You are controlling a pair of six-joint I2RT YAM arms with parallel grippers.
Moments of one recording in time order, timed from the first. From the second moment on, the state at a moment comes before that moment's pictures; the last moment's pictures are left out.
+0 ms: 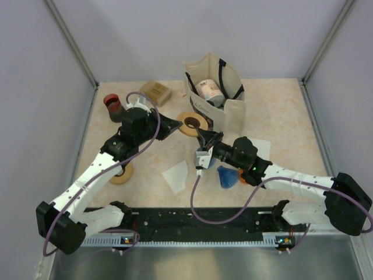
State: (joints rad) left arm -0.51 1.09 0.98 -0.25 0.14 -1.11; right arm 0.91 1.19 0.62 0.58 -0.14 -1.15
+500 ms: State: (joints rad) left arm -0.51 0.99 0.82 -0.03 0.11 -1.15; right arm 0.91 1.21 0.60 0.63 -0.16 -1.11
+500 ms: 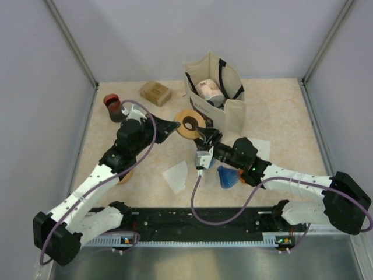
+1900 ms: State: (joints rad) left arm 0.32 1.55 1.06 0.24 0.05 -1.18; right arm 0.91 0.77 0.50 0.51 0.31 -0.40
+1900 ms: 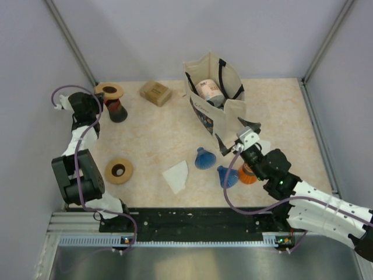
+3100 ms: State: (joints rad) left arm 0.39 1.61 0.99 0.31 0.17 -1.29; right arm 0.91 0.82 0.50 0.50 0.33 -0.45
